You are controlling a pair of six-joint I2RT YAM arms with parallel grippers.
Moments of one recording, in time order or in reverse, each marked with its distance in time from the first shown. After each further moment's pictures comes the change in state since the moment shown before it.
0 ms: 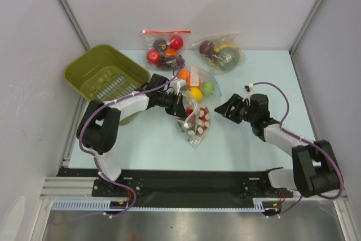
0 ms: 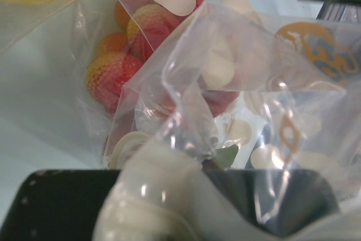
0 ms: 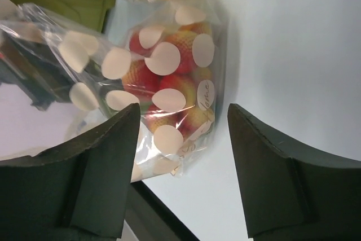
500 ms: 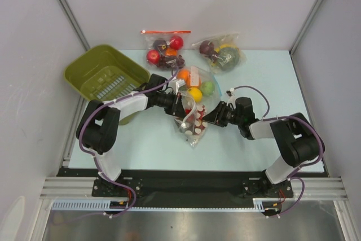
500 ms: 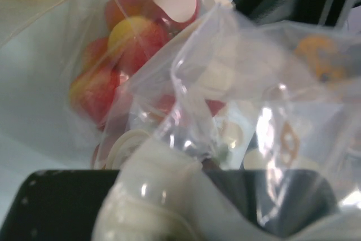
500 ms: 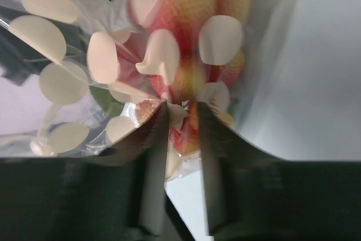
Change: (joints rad) left arm 0.016 0.000 -0.009 0.004 0.029 -0.009; right arm 0.137 0.333 -0.006 0.360 -0.130 0.073
